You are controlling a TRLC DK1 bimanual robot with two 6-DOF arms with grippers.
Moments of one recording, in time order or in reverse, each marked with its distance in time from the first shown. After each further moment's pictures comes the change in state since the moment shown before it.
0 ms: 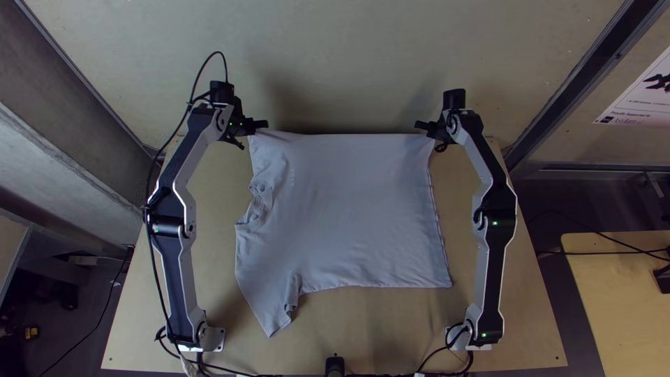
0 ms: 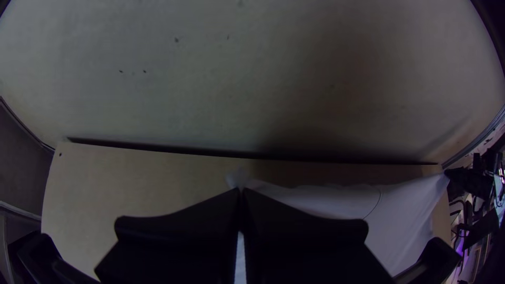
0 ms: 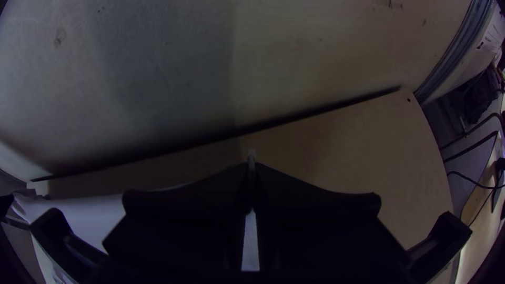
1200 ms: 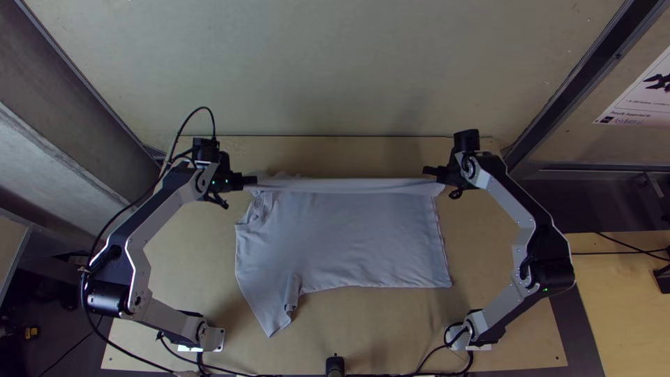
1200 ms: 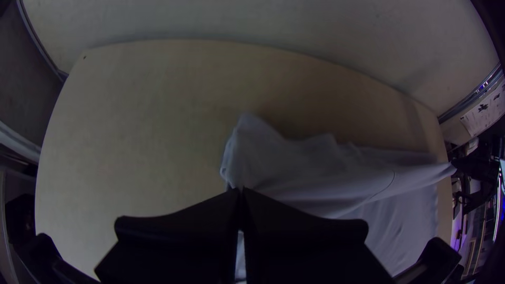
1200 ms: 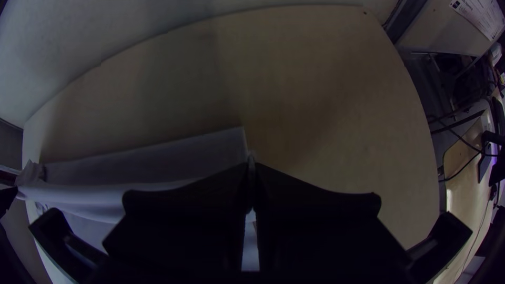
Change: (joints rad) left arm 0.002 -0.620 -0.995 0.232 0.034 0.004; right arm 0.019 -0.617 -0.917 0.129 -0.011 -0.034
